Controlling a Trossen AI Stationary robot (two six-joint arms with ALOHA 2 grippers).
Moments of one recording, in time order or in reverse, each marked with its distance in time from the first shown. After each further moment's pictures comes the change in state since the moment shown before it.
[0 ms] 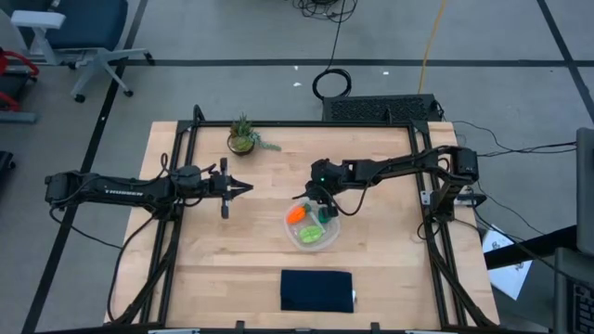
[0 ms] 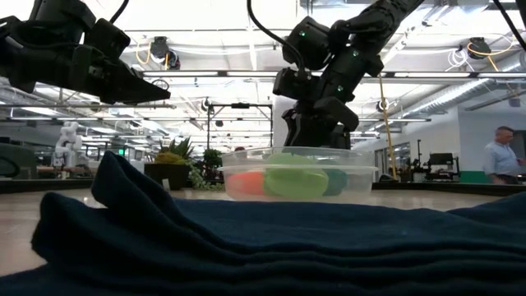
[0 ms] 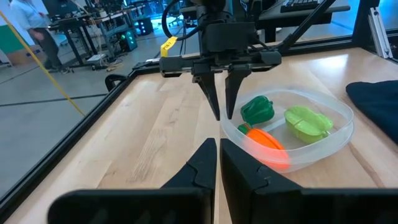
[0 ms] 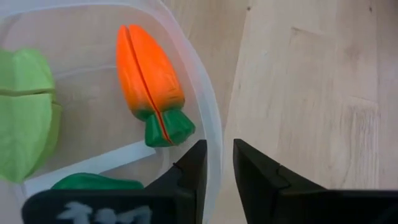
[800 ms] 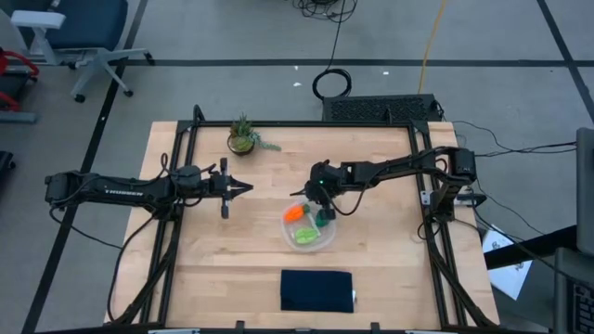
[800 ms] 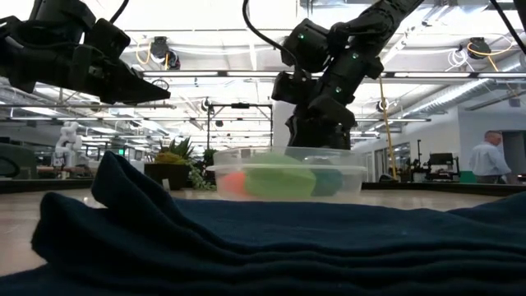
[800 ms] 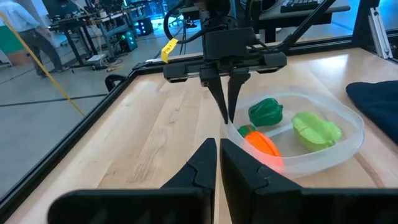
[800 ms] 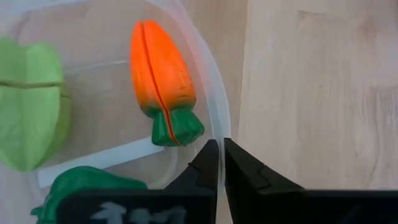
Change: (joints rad) left arm 0.000 0.000 0.000 0.000 0.000 0.000; right arm 0.013 0.019 -0.001 0.003 0.000 0.133
